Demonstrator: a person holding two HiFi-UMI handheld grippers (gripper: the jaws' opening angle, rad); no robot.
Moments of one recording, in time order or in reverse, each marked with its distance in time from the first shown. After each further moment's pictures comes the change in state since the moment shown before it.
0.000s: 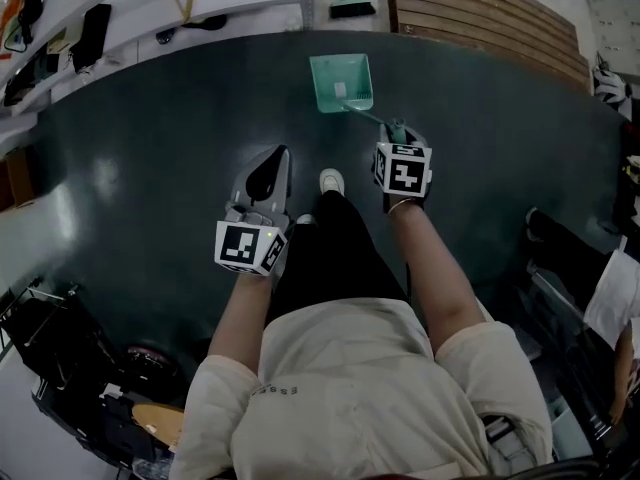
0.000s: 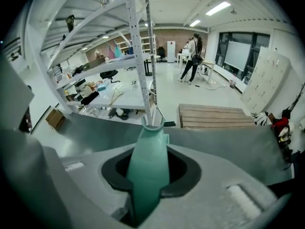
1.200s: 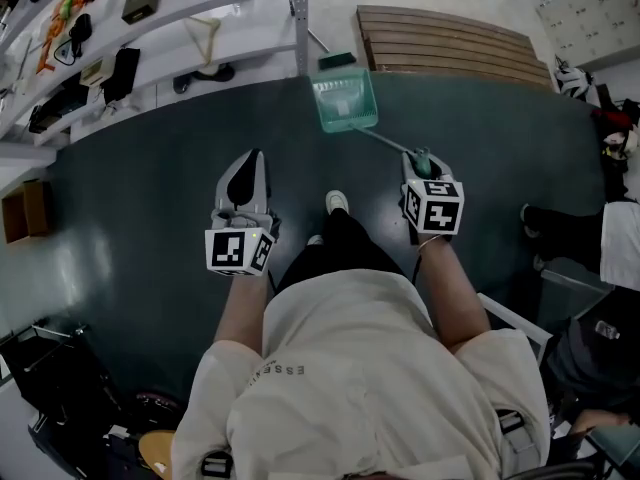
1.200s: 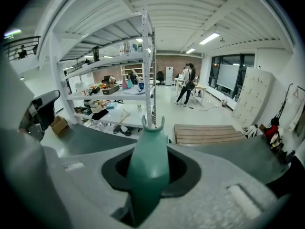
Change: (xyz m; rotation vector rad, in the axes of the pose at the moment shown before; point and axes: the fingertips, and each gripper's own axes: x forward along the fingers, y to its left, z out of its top) left arm -0.179 -0.036 0.117 0.137 -0.273 0.008; right arm -0.266 0.033 -0.033 -0.019 -0.265 -0.047
